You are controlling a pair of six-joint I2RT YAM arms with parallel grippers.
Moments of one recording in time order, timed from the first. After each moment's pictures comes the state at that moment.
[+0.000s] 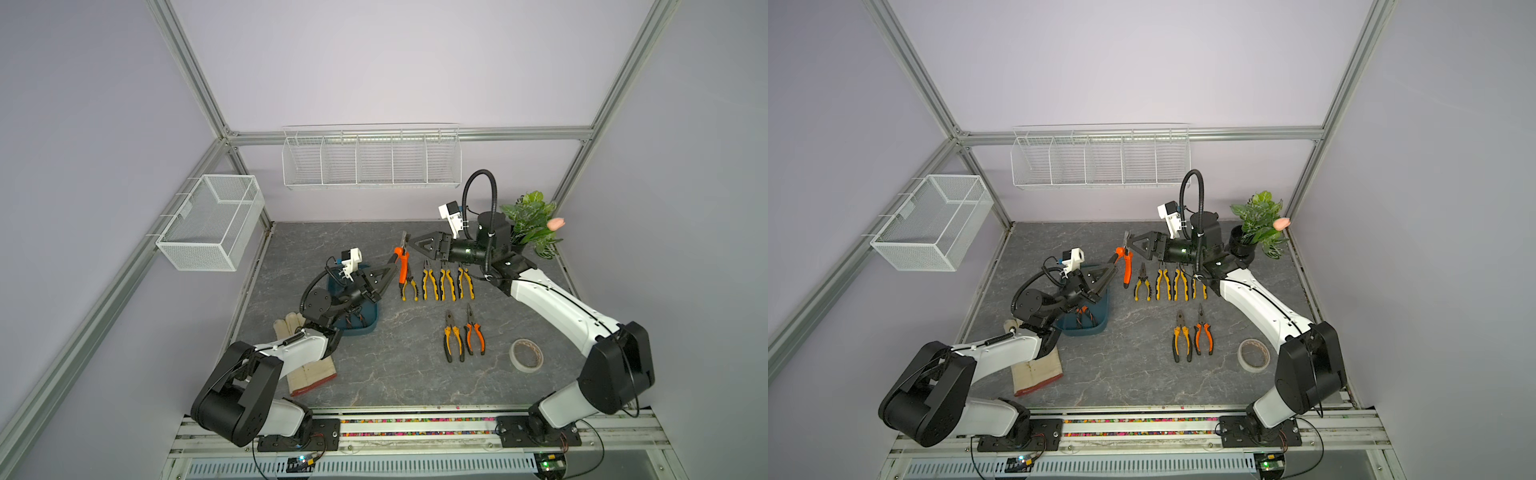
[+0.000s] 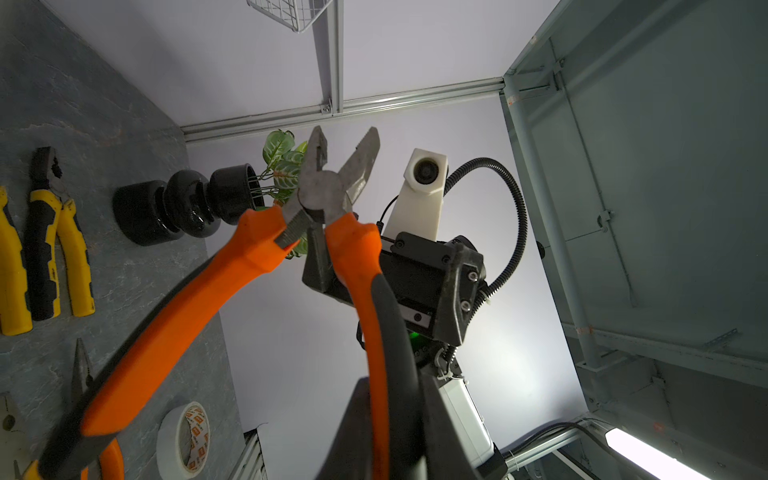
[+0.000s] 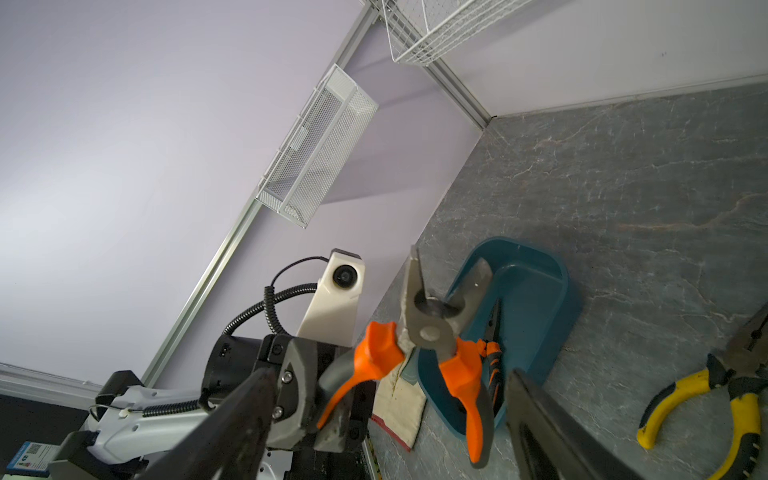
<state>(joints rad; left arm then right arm) -0.48 1.41 0.51 1.30 0.63 -1.64 0.48 1.56 1.30 0.03 -0.76 0.72</state>
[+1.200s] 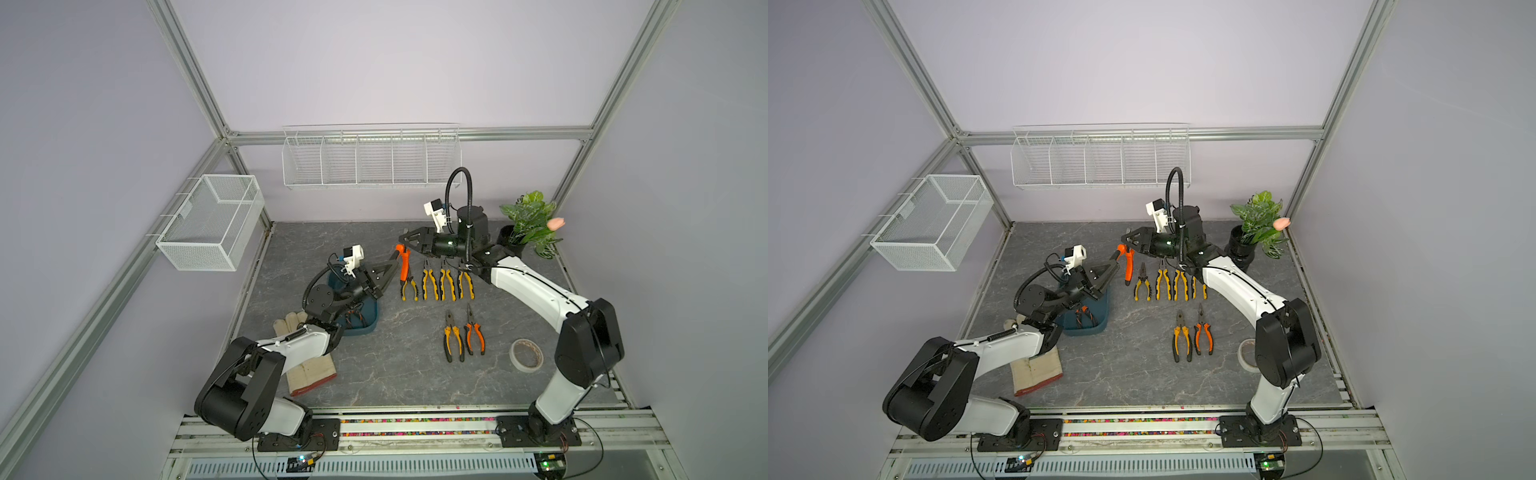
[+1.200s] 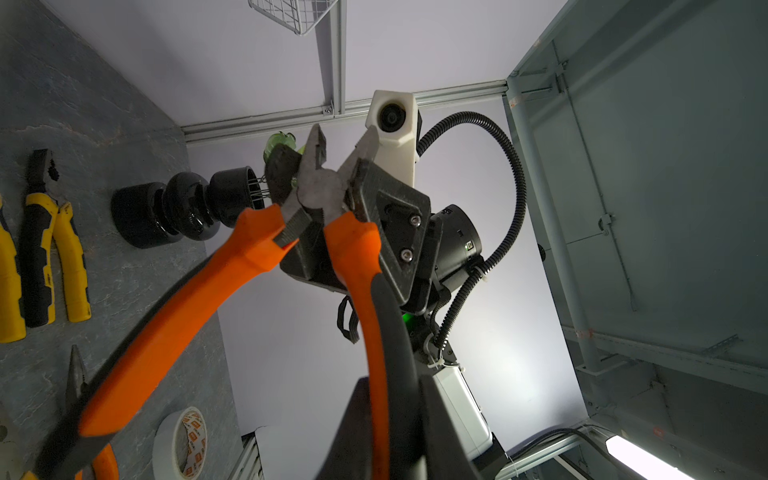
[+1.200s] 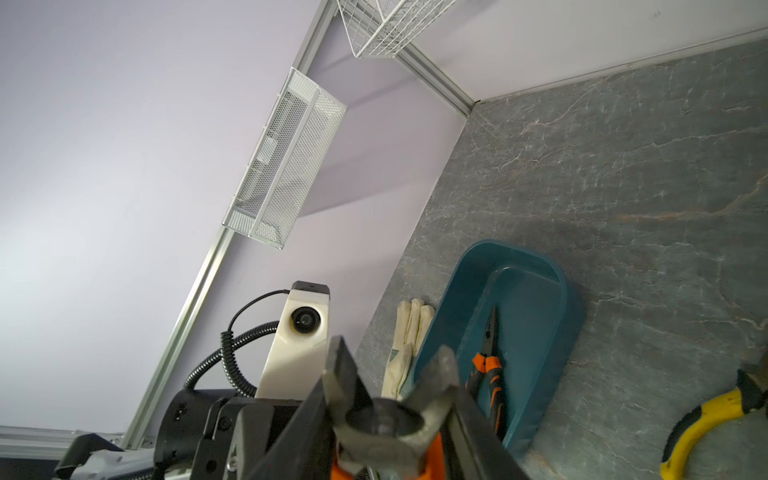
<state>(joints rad) -0.48 1.43 0.55 1.28 0.63 -1.64 0.51 1.74 1.43 0.03 -0.71 0.80</state>
